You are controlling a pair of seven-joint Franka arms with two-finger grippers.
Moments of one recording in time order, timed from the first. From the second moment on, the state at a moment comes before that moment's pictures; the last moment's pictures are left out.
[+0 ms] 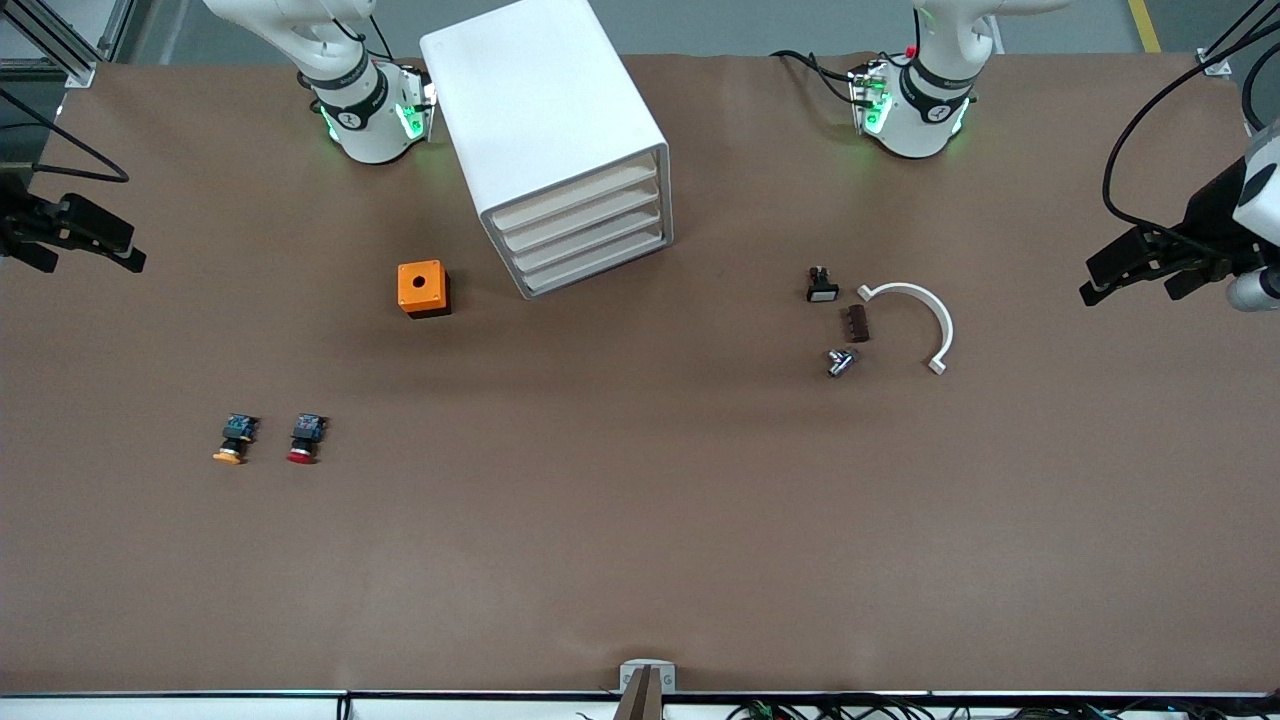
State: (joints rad) left arm -0.02 0.00 -0.03 -1.60 -0.06 1.67 -0.14; right arm 0.00 -0.02 -0.06 -1.56 0.03 1.54 -0.03
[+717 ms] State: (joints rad) left arm -0.10 0.26 -0.05 -1.61 -0.06 1.65 -0.21; right arm 0.00 -0.02 -0.06 -1.57 0.03 1.54 -0.03
